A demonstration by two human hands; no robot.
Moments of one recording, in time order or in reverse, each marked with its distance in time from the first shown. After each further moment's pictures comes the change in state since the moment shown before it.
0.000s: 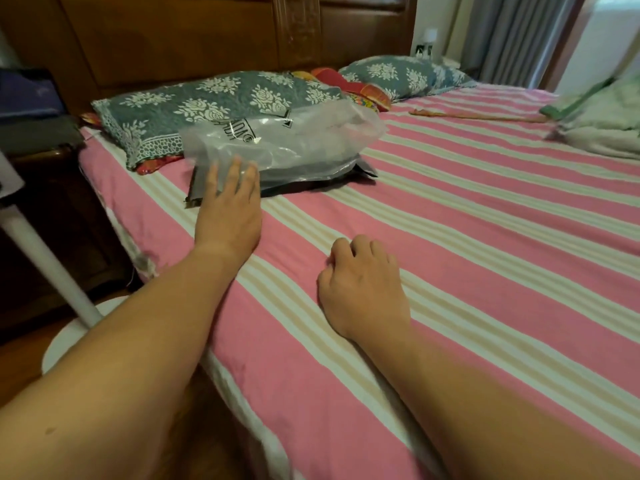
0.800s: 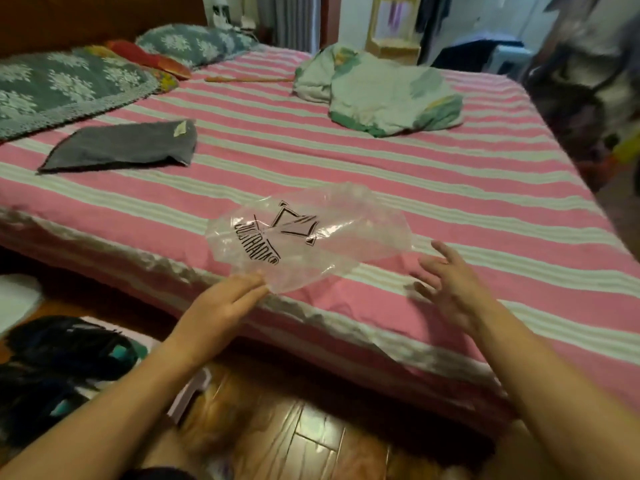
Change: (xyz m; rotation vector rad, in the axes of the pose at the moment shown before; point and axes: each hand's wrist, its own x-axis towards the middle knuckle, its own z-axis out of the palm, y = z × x) left_hand -0.430 0.112 -0.393 -0.978 0.238 0.884; right_hand -0.496 0.183 -0.475 1.219 0.216 1.195
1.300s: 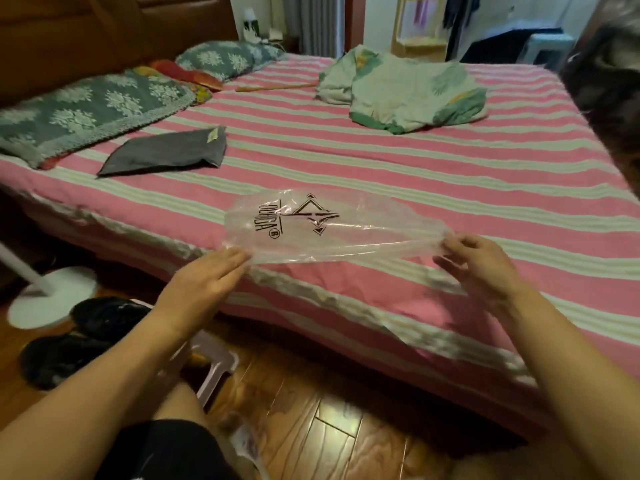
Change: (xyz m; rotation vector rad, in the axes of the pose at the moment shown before) left_hand -0.030 -0.012 -0.057 0.348 -0.063 -0.028; right_hand -0.033 -0.024 -0.020 0.085 -0.137 -0.173
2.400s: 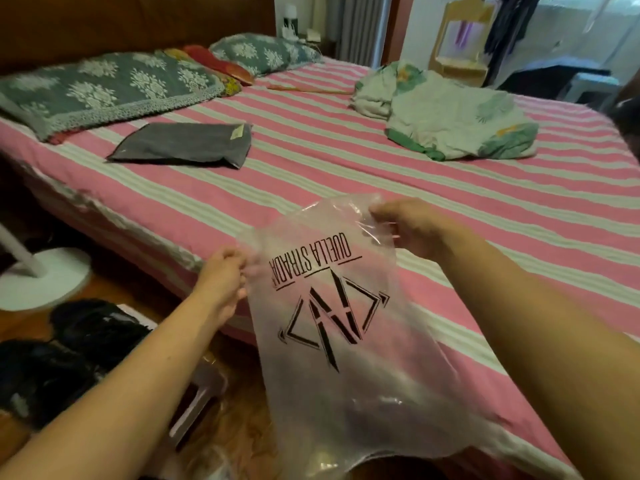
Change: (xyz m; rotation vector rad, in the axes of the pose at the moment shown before) left_hand 0.079 -0.030 0.068 -1.506 0.177 -1.509; right_hand 0.144 -0.033 0.171 -0.507 -0.374 0.187
